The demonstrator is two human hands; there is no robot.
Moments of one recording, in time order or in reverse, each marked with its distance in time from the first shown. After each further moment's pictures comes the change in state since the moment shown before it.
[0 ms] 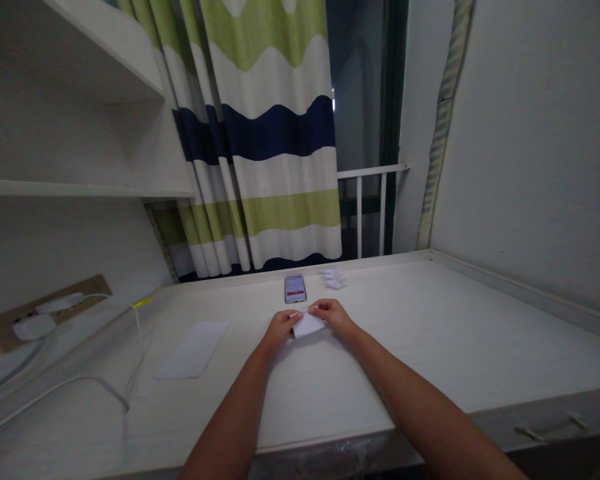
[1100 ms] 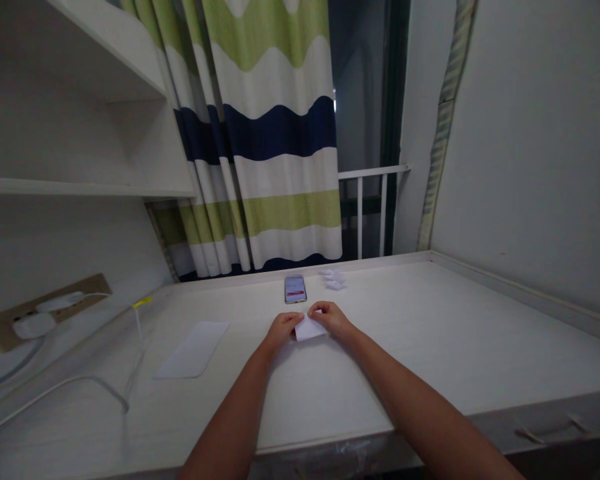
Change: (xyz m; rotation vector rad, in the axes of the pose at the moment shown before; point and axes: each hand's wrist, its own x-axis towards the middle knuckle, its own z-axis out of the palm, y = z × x) left_hand 0.000 -0.003 0.003 -0.012 0.001 -0.023; right_hand -0.002 0.004 0.003 -0.096 0.007 -0.002
